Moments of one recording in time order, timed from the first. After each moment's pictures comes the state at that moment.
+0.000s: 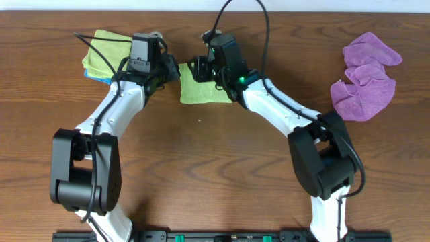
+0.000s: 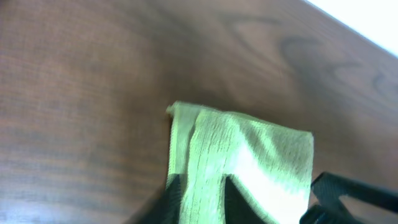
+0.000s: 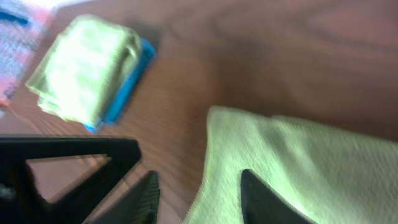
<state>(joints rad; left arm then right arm) -0.16 1.86 1.26 -0.24 0.20 -0.51 0.54 2.10 1.52 -0.10 -0.21 0.51</state>
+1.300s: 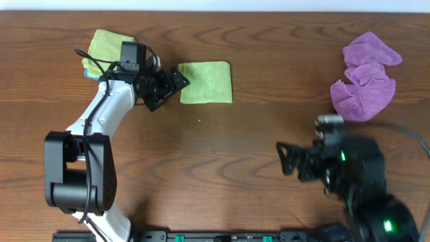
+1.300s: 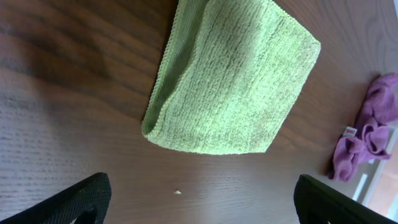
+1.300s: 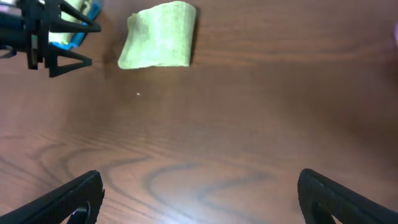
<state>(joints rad) -0.09 1.85 1.26 -0.53 0.53 -0.65 0.27 0.60 0.77 -0.86 -0.15 0.36</state>
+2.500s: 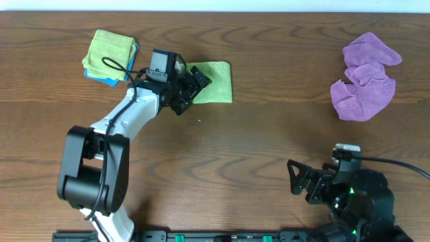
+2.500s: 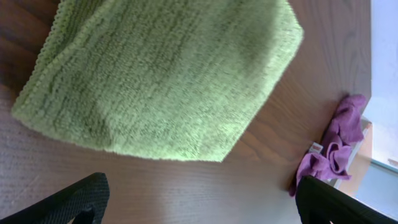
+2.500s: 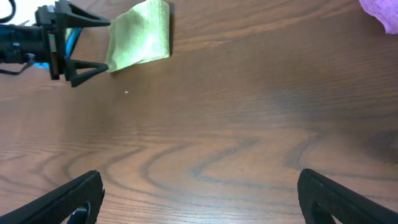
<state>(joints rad) -0.26 1.88 1.19 -0.29 0.48 -1.01 0.27 0.42 0.72 -0.99 -0.09 0.49</state>
